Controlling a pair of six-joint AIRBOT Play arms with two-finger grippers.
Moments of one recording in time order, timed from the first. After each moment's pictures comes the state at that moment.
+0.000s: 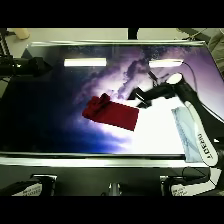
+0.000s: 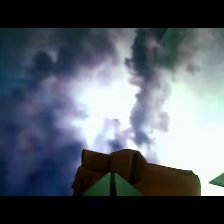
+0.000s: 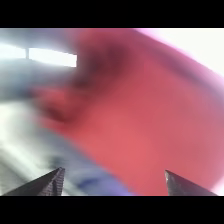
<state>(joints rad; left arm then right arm) 0.03 -1.27 1.54 0.98 -1.14 -1.44 0.07 -1.63 1.37 -0.80 1.29 1.52</state>
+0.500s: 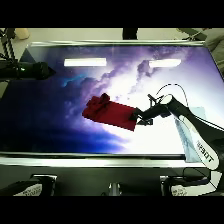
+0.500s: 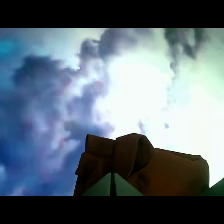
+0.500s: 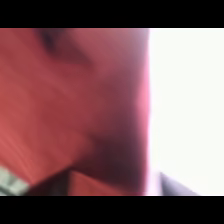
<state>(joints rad) 0.00 -1.26 1.52 1.02 -1.15 -1.44 0.11 -1.61 1.04 -0.79 1.04 1.53</state>
